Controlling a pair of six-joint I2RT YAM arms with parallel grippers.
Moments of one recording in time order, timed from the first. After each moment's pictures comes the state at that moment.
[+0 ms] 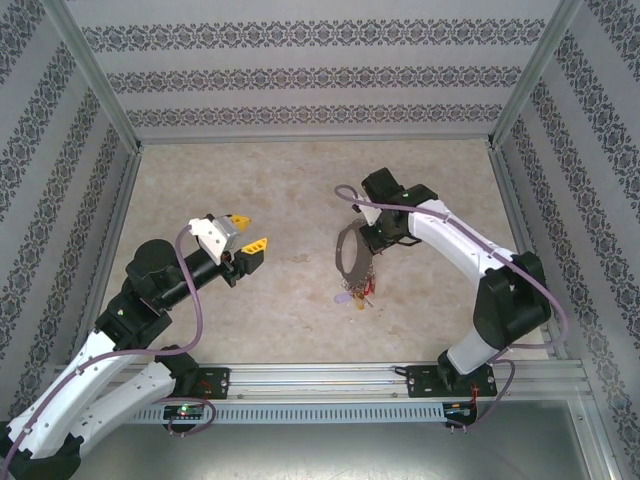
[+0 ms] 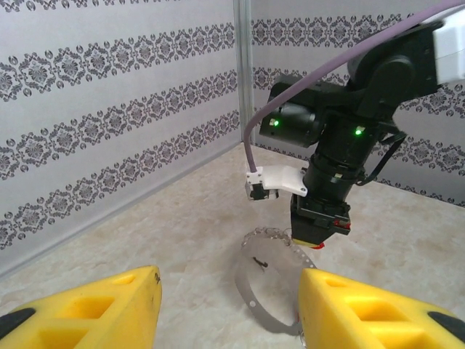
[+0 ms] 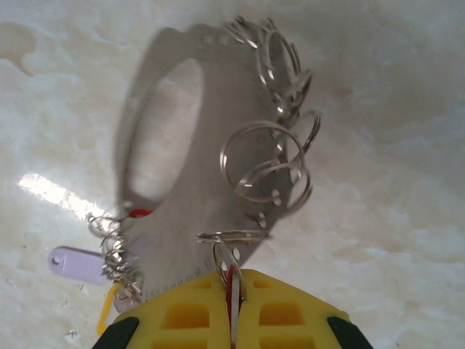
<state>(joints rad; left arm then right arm) -0.60 0.62 0.80 -0.25 0.18 0.10 0.46 1.61 1.27 -0.95 -0.05 -0.02</state>
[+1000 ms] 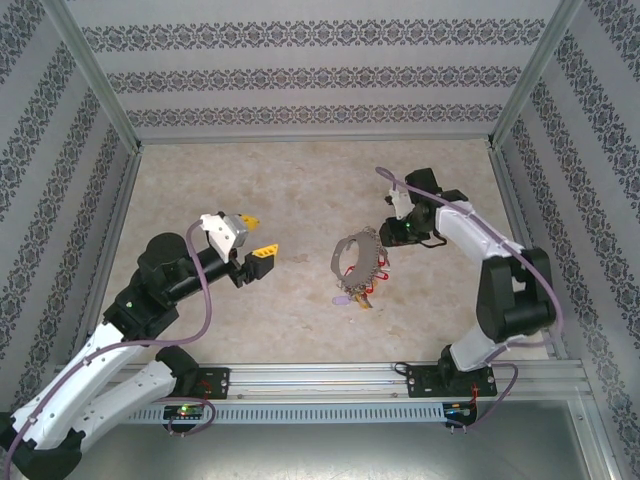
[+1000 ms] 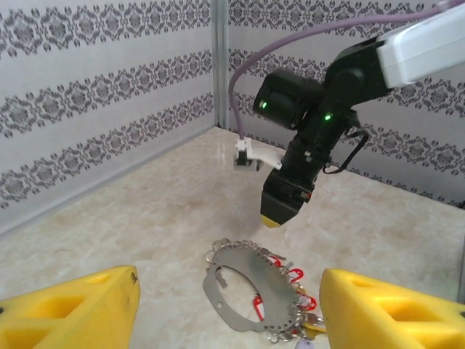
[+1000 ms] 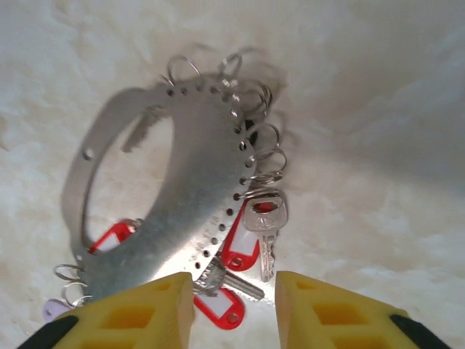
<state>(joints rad) -0.60 0.70 0.81 -0.26 0.25 0.03 0.22 1.55 1.12 -0.76 -0.27 0.02</state>
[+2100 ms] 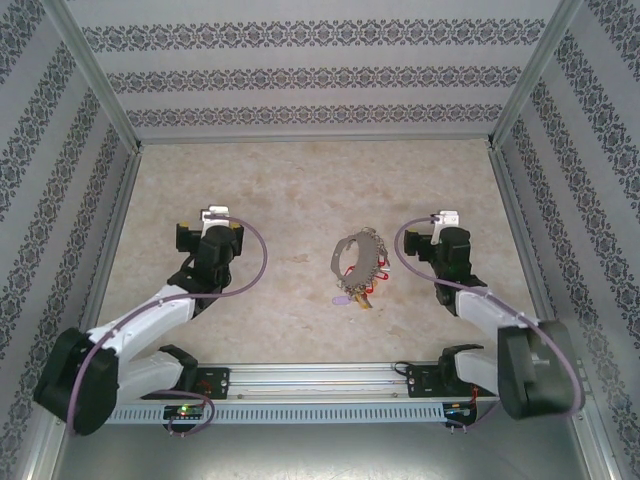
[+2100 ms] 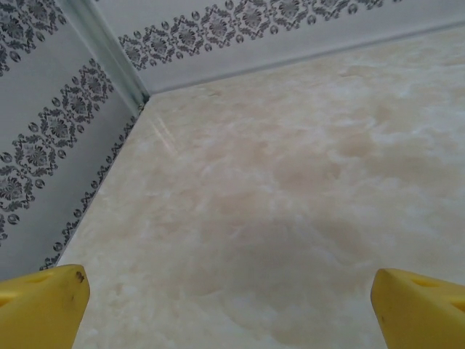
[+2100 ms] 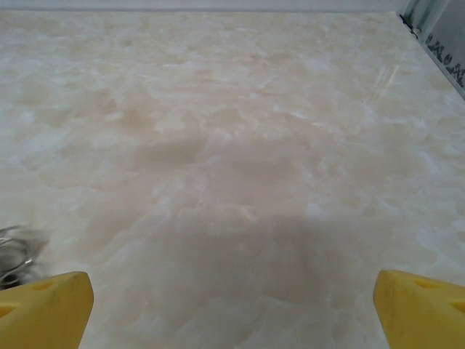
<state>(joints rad) -0.42 1.14 0.50 0.15 -0.75 0.00 0.08 1.22 0.34 0.40 0.12 0.06</state>
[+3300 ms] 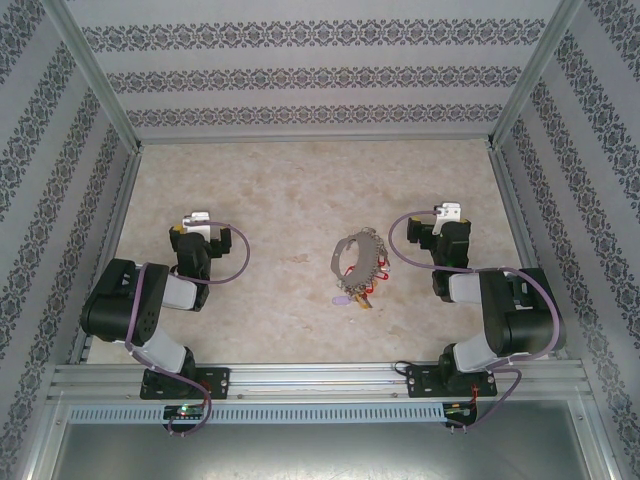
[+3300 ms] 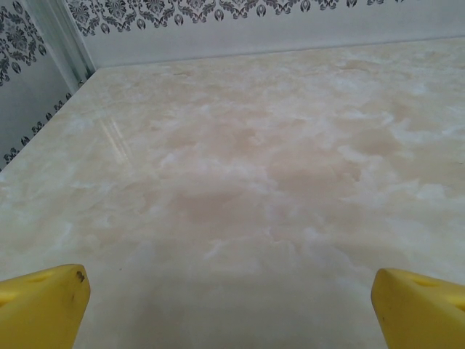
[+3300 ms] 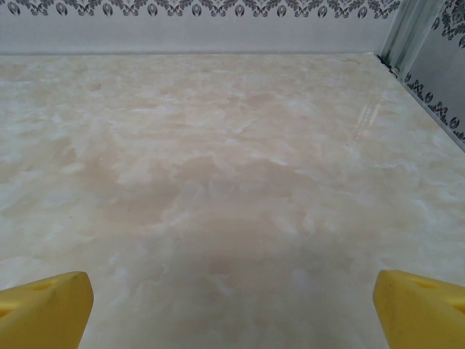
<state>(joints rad) -0.08 1.60 0.32 0.97 -0.28 0.03 0.03 1.50 0.36 0.78 0.12 0.03</state>
